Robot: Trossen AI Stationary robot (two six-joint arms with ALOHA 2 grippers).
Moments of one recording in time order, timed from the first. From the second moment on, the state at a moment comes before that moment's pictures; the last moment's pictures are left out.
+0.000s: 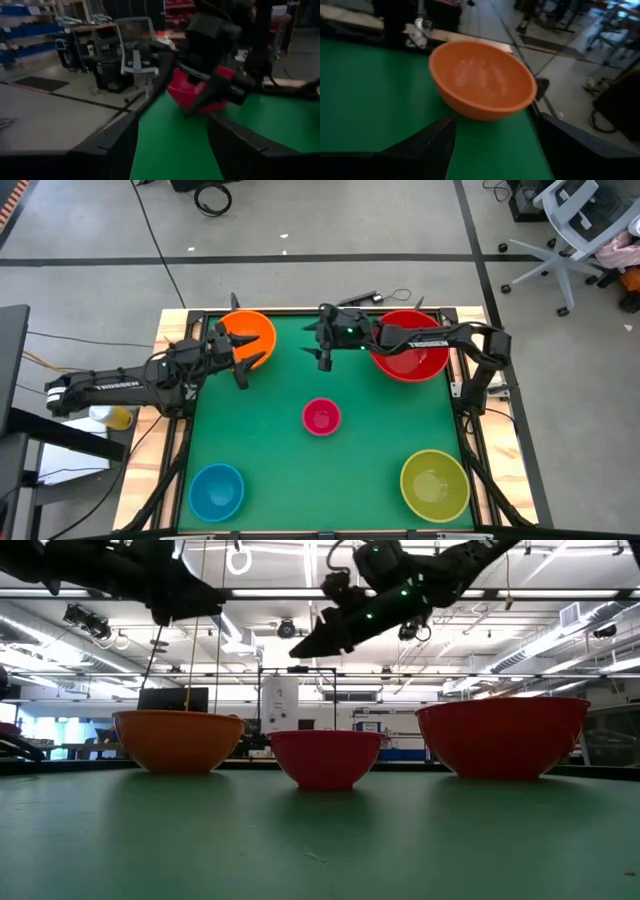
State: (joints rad) left arm 0.23 0.62 0.43 0.15 -0.22 0.06; right arm -0.32 1.78 1.21 0.20 -0.08 -0.34
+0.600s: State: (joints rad) left arm 0.10 0.60 0.48 0.06 -0.24 0.02; right arm -0.24 2.13 1.61 0.10 -0.16 -0.42
